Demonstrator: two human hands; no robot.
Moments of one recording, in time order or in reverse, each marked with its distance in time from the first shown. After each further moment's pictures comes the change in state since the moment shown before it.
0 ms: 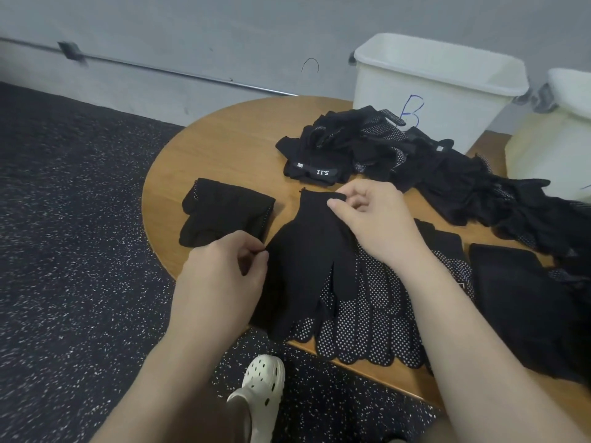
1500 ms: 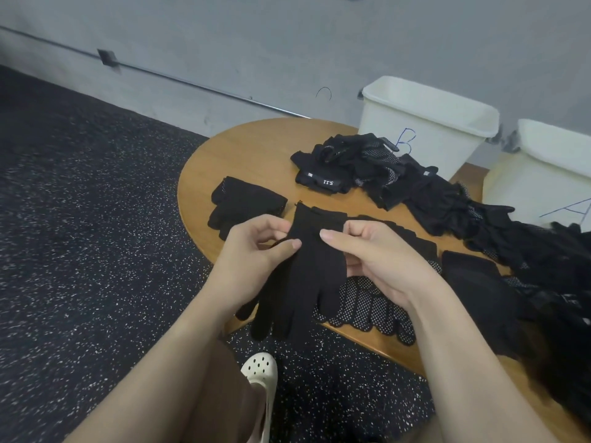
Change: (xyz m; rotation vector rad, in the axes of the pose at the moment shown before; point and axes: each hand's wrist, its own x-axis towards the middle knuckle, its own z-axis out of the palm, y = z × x) left_hand -0.015 0.009 -0.008 -0.799 -0.241 -0.125; right_hand -0.072 -0.036 -0.025 0.467 -0.463 0.207
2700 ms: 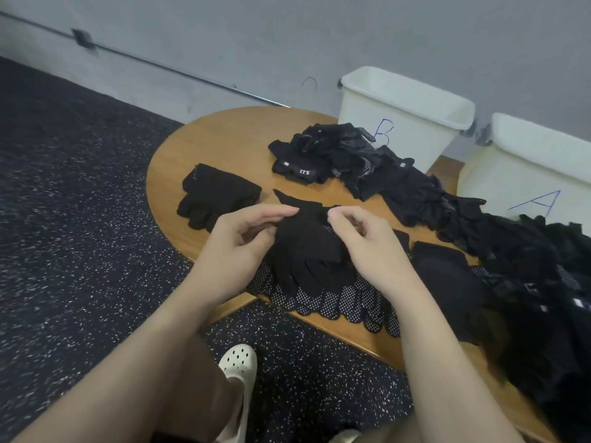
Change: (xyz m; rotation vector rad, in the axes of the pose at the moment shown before) left_hand -0.007 0.005 0.025 0.101 -0.103 0.331; right_hand -0.011 0.019 -0.025 -0.381 0.366 -0.143
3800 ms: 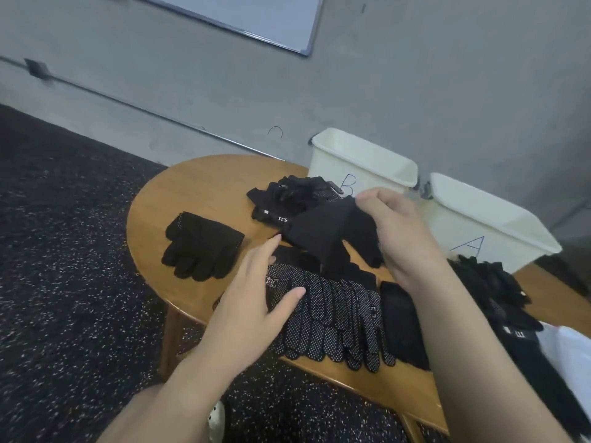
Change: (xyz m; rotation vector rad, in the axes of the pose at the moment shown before) left_hand -0.009 0.004 0.016 0.350 -0.012 0.046; right_hand 0.016 -0.100 -0.050 0.237 0.222 0.010
